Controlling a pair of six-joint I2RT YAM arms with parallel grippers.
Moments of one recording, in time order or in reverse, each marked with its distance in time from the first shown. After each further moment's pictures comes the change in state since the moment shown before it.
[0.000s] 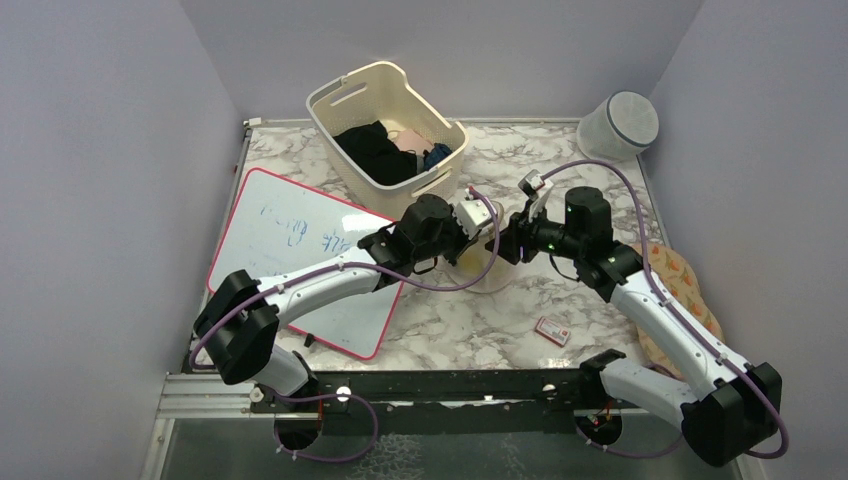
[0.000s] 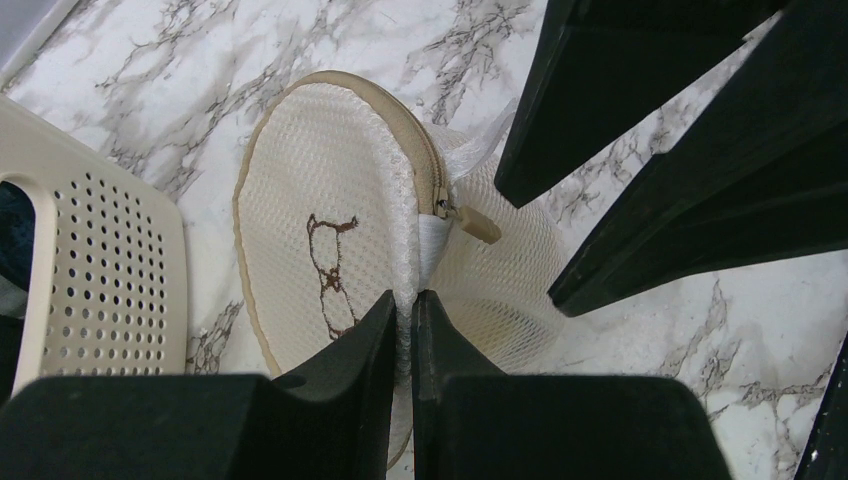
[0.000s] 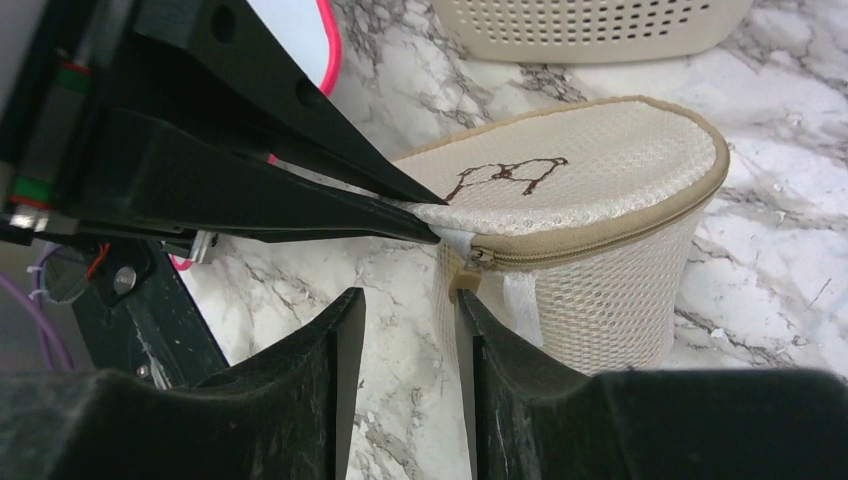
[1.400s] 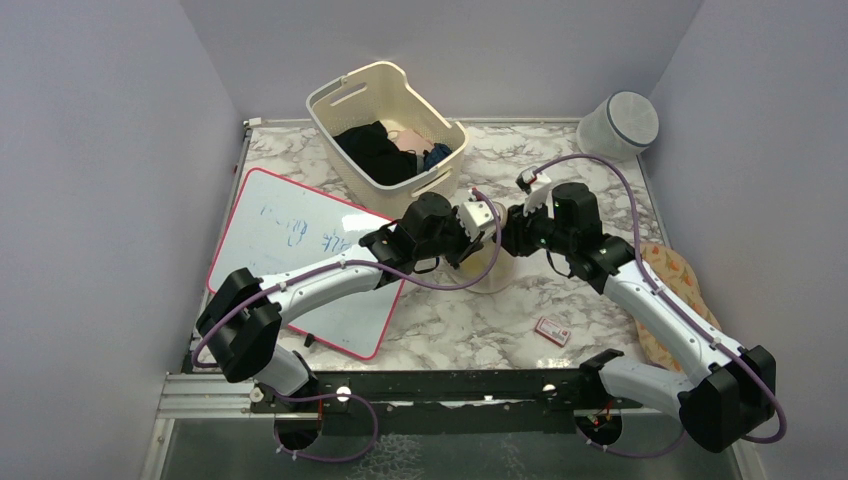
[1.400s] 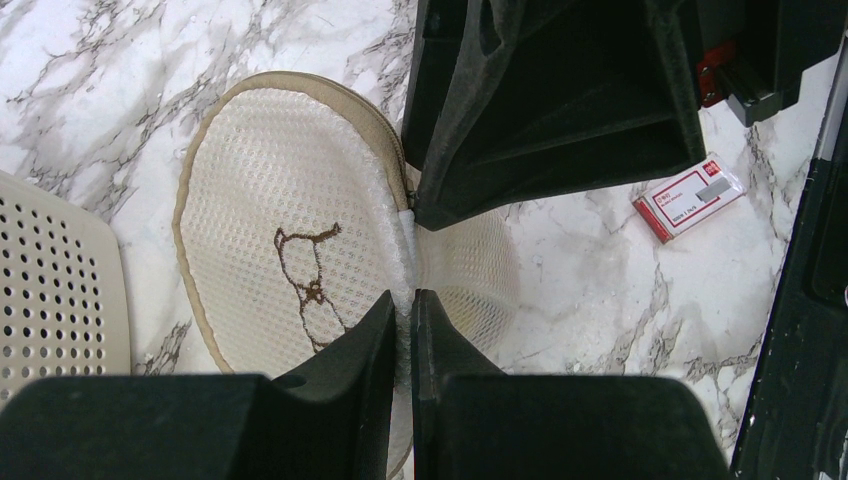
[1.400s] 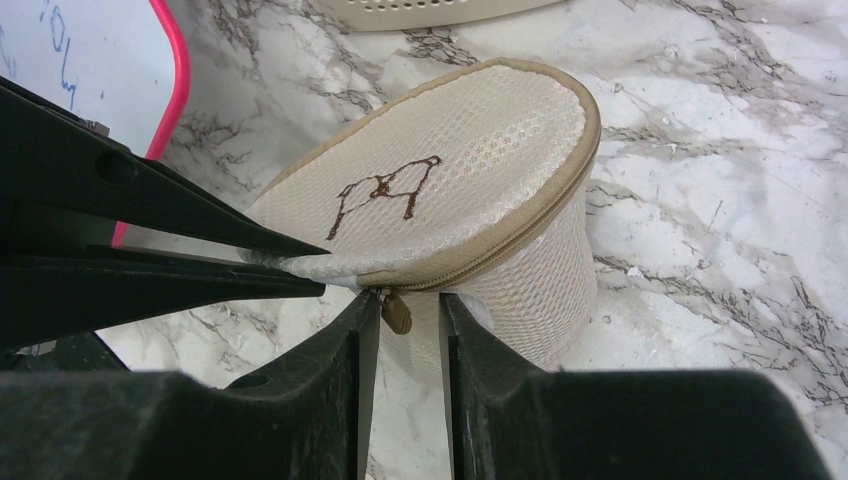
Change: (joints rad) left arm 0.005 0.014 0.017 -0.019 0.104 -0.014; right arm 0.027 0.063 0.049 -0.074 0.259 0.007
